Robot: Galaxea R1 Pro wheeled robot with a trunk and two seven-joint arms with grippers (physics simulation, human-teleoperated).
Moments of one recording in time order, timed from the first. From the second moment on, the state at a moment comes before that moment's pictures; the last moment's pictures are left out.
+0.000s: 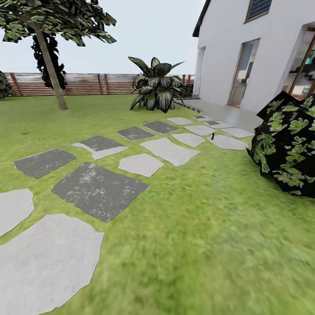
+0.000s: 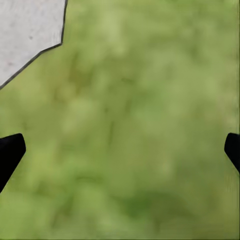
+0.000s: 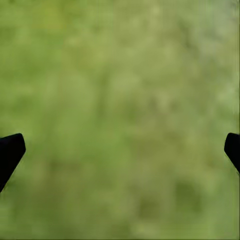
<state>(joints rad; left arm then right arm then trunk) -0.22 0.07 0.00 -0.27 0.00 -0.36 -0.01 -0.14 -0.05 0.00 -0.43 -0.01 -0.31 -0.07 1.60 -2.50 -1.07</state>
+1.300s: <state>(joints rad) -0.22 0.07 0.00 -0.27 0.00 -0.37 -0.01 -0.14 -0.05 0.00 -0.43 -0.01 -0.31 -0.07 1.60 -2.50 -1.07</state>
